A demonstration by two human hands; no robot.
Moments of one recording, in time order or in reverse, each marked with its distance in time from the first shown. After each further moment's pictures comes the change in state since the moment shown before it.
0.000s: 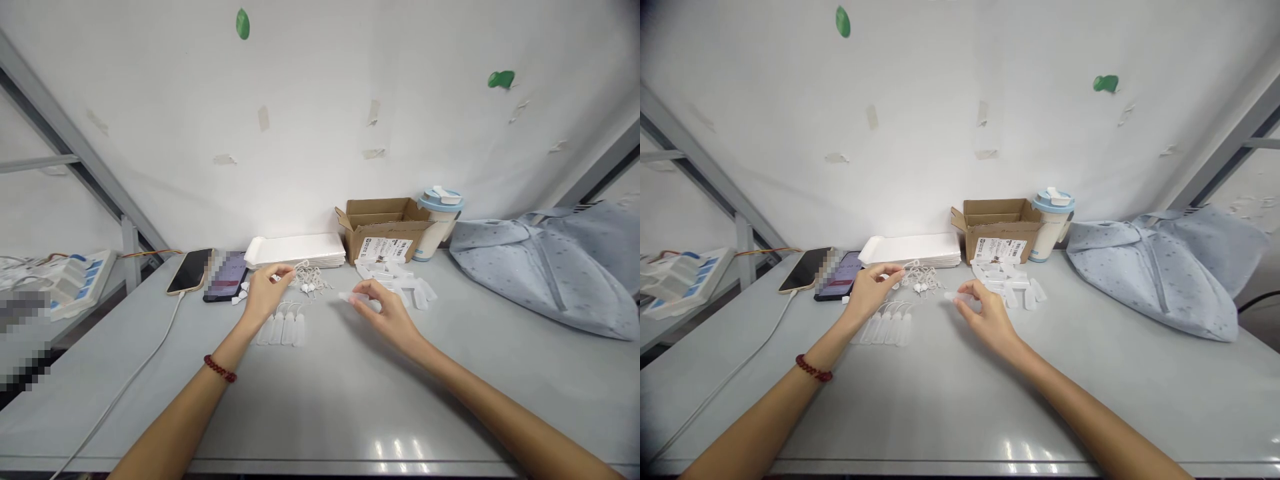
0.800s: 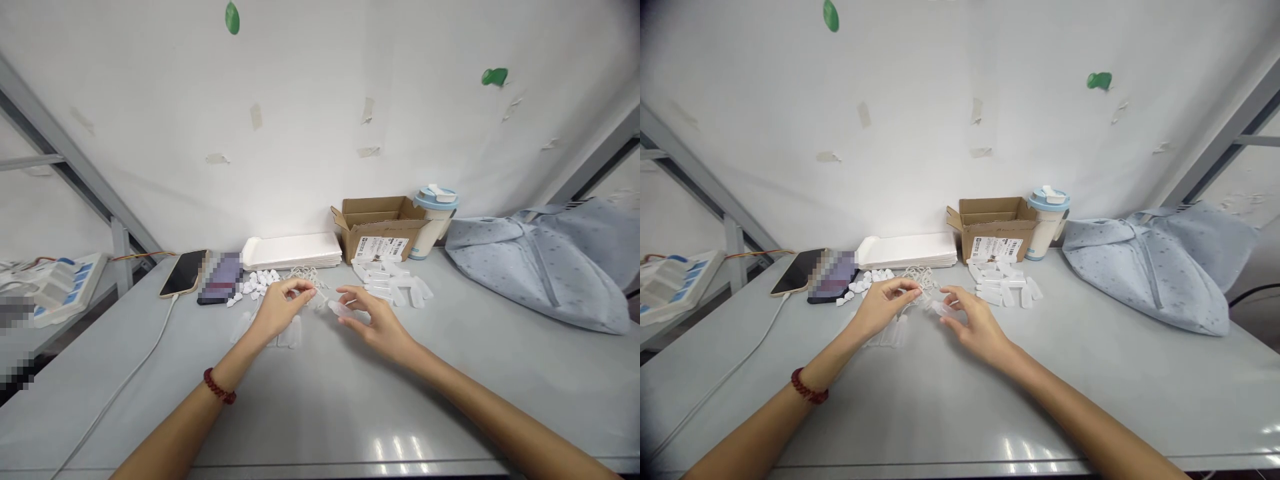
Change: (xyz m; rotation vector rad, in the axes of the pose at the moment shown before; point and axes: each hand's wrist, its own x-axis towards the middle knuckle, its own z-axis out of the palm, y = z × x) left_hand -0.025 0.025 0.012 -0.123 -0.298 0.053; right_hand -0.007 -0.003 0.007 0.050 -0.152 -0.110
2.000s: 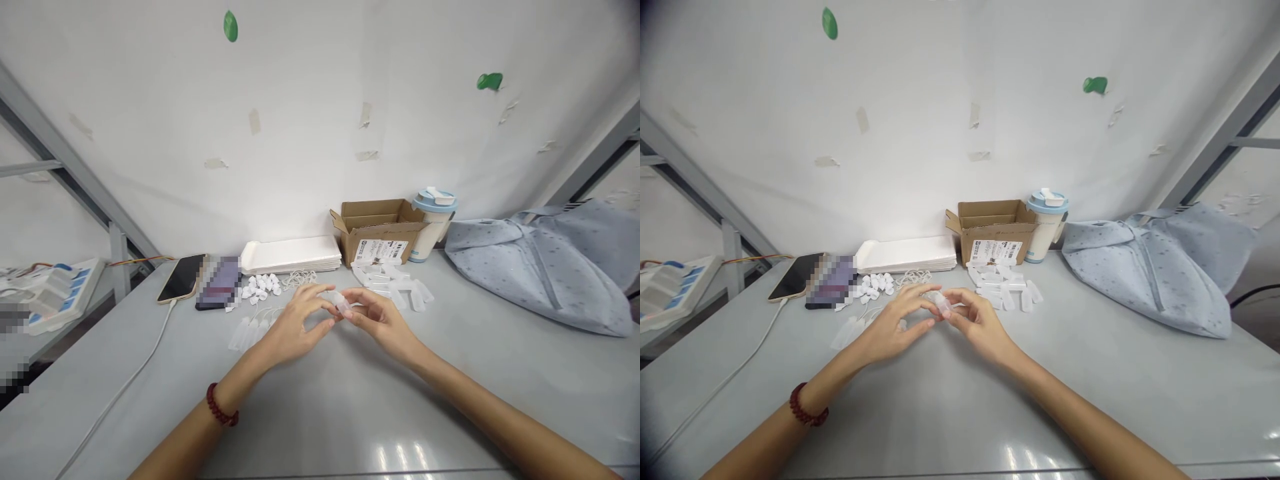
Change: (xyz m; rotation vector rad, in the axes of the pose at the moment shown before) left_hand -0.017 0.014 0.009 0.233 -0.223 0.376; right_hand 0.003 -0.015 -0.009 0.495 -0.050 0.171
